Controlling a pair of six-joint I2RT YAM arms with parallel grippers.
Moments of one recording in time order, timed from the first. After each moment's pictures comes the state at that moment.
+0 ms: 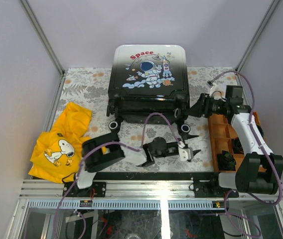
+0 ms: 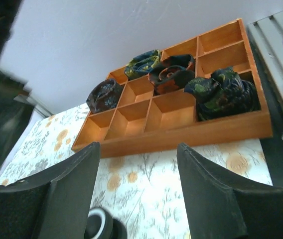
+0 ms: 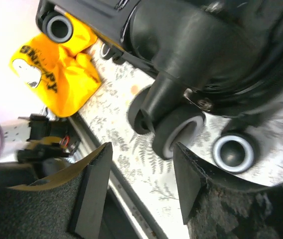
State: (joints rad) left arm -1.19 2.05 0.96 1.23 0.19 0.48; right arm -0.04 1.32 1.00 -0.48 -1.00 0.15
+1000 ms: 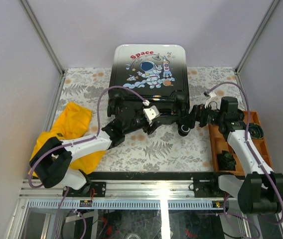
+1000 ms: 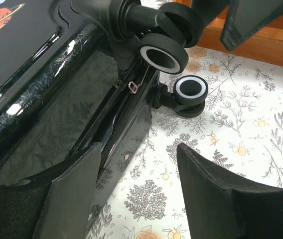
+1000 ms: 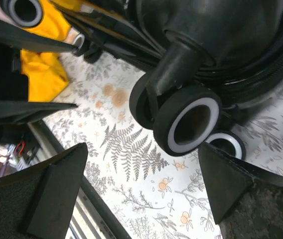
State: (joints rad) left arm -0.78 1.45 0.77 0.48 0.26 0.22; right arm -0.01 1.14 0.74 -0.23 -0.90 0.11
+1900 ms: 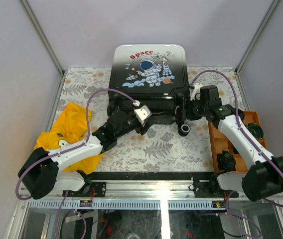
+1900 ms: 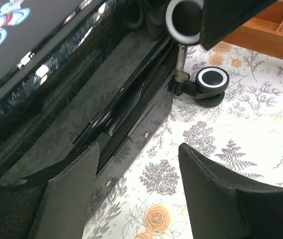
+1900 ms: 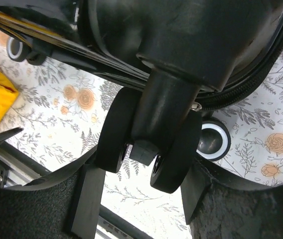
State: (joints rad) left arm -0.76 1.28 0.69 0.41 0.15 0.21; right arm 0.29 1.28 1.04 -0.55 -0.32 0.21
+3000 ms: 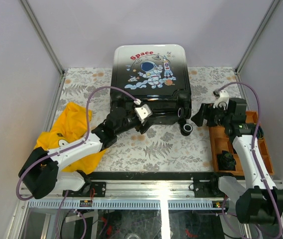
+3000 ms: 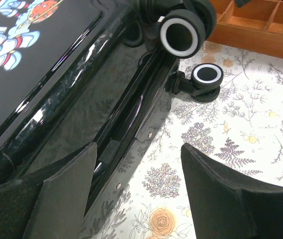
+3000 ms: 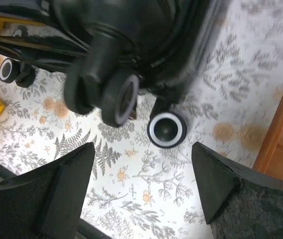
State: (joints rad) left arm -0.73 1.28 0.73 0.37 0.24 0.25; right arm 0.00 0.99 0.83 -0.45 -0.52 0.06
